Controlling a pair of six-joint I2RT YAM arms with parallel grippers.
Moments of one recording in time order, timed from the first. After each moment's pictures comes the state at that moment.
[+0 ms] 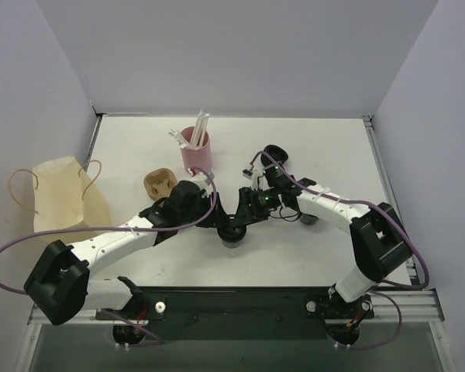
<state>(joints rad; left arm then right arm) -0.72 1.28 0.72 -0.08 0.12 -0.62 0.58 1.60 0.95 -0.29 -0.66 0.39</state>
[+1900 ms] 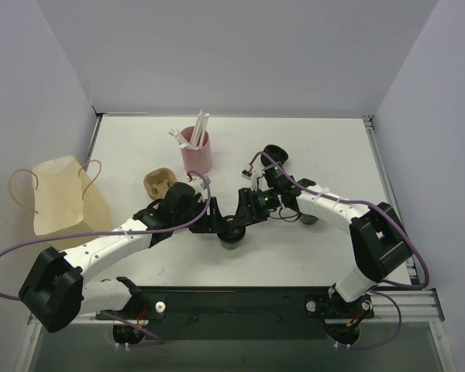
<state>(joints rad) -0.70 1.22 0.69 -0.17 0.24 -0.69 0.59 1.60 0.94 -0.29 -0.67 0.39</state>
